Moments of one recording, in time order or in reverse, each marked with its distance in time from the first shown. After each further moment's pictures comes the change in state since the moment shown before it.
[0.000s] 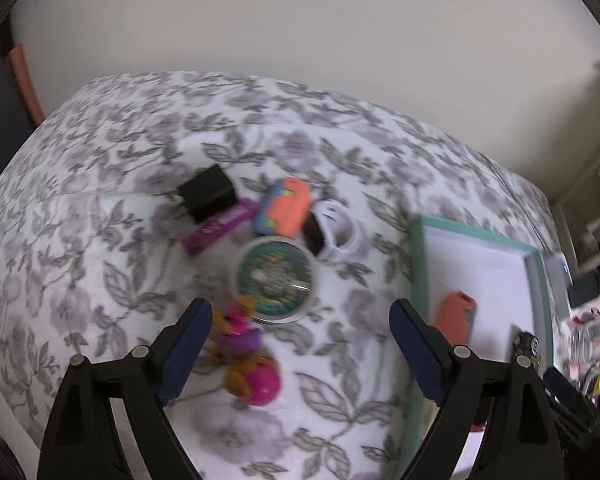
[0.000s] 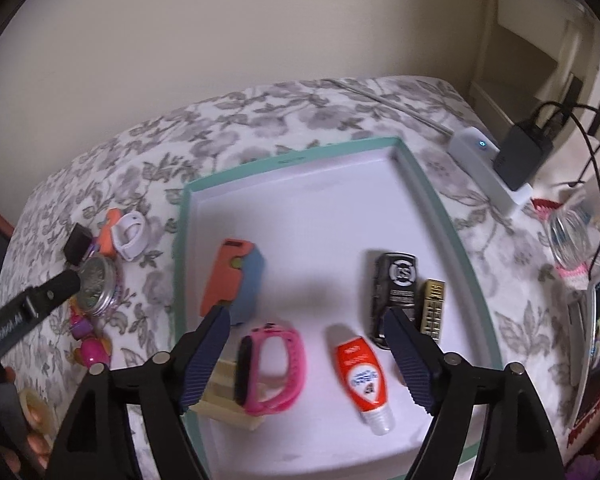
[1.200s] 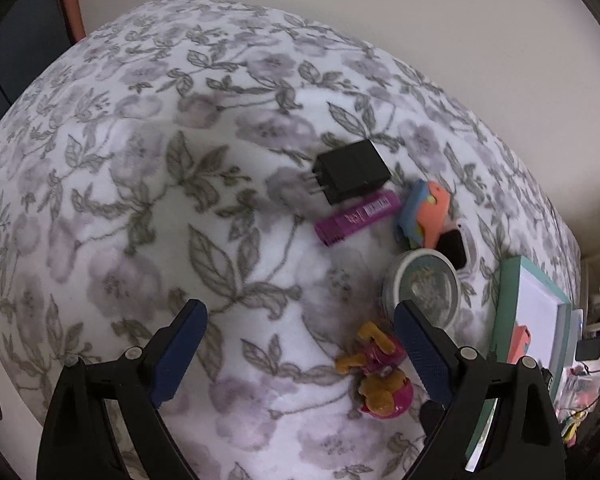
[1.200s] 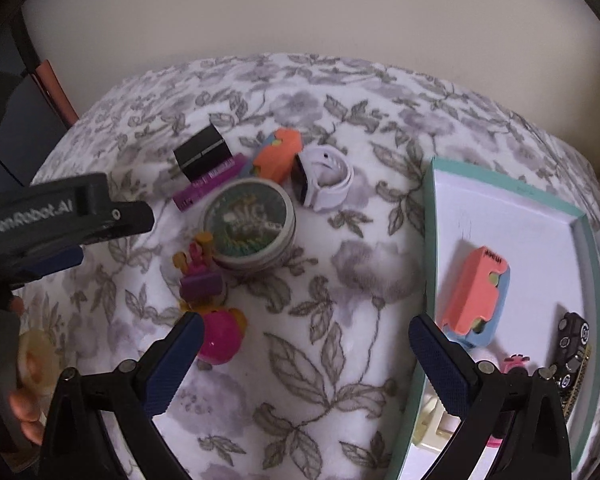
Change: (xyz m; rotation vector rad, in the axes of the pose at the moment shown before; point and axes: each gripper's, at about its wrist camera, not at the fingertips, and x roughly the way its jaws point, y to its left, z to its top) left arm 0.030 0.109 0.014 -0.218 0.170 0.013; right arm 0.038 0.163 -0.030 -0.383 0.068 0.154
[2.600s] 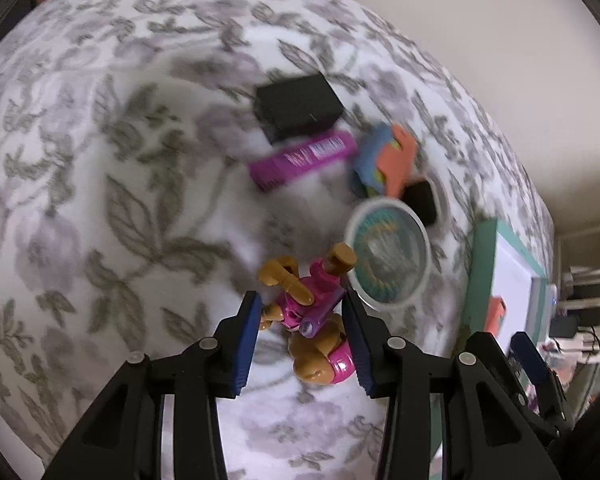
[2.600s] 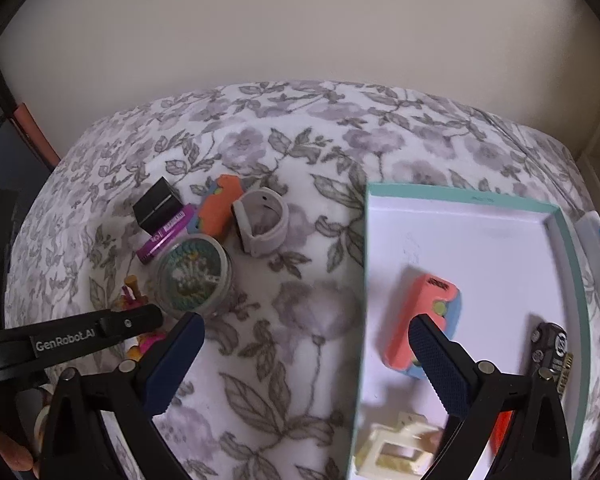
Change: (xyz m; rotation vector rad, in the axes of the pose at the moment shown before) left arm 0.026 -0.013 -0.005 -0.010 0.132 -0.126; right arm -0.009 -0.043 0.026 0.118 -0.057 -0.020
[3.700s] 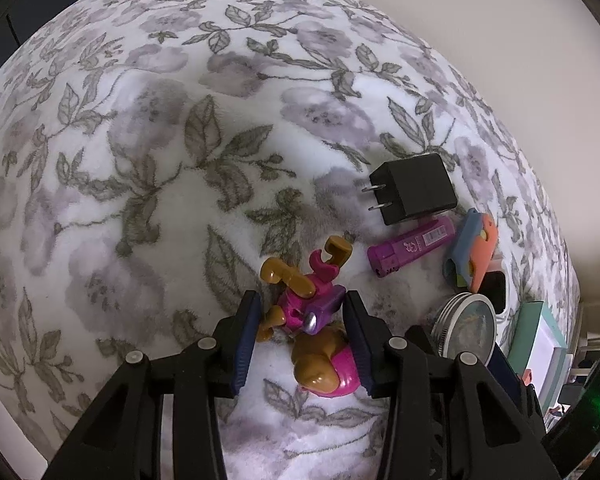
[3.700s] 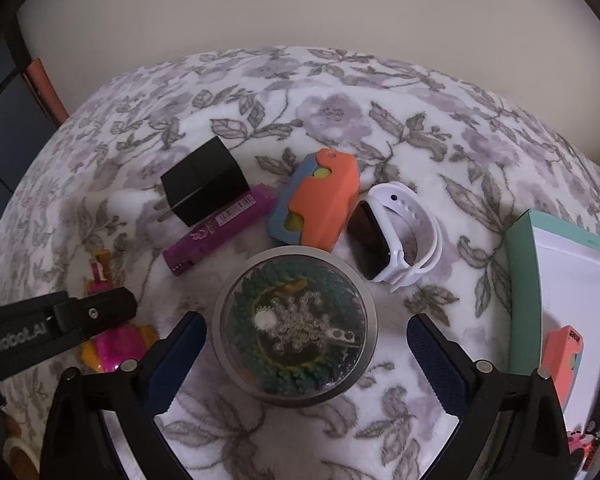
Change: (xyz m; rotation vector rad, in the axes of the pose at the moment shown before) left arm 0.004 0.050 0.027 -0.162 -0.076 0.088; right arm 0.079 0.087 0.006 -0.119 0.049 0.002
